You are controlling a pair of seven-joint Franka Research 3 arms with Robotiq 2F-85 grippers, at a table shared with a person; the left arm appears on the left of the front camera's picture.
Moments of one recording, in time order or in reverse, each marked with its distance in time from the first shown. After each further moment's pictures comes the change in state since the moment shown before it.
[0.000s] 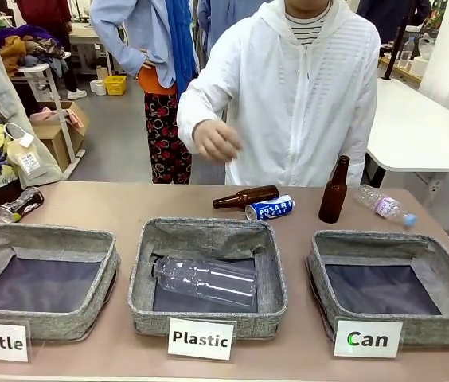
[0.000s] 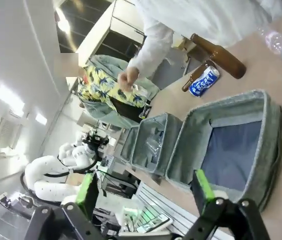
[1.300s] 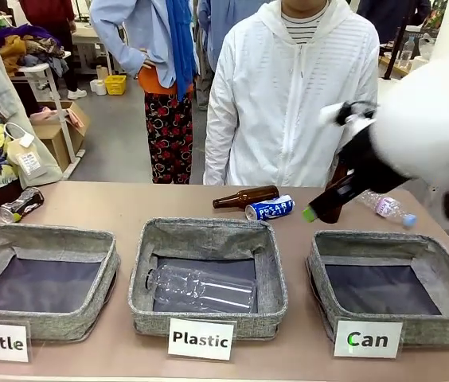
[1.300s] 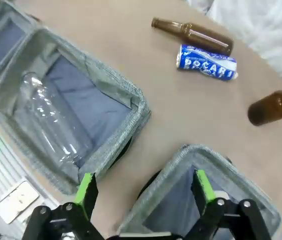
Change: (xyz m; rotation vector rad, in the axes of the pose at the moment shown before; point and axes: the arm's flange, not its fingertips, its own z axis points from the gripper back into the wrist) left arm 0.001 0.000 0.000 0.001 0.001 -0.002; right arm -0.033 0.130 -0.435 -0.758 0.683 0.769
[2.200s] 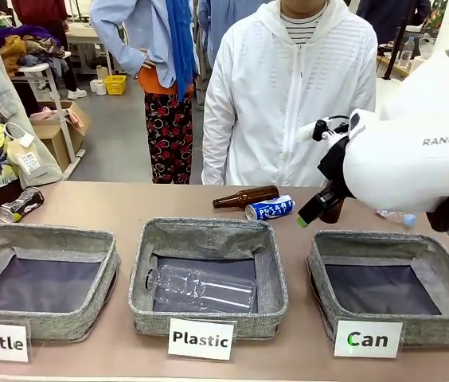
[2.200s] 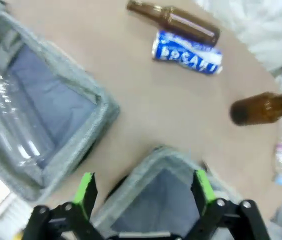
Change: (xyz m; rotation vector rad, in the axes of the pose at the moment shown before) left arm 0.000 0.000 0.000 0.000 -0.001 0.000; right arm 0.023 -0.029 -0.030 -0.103 0.105 0.065
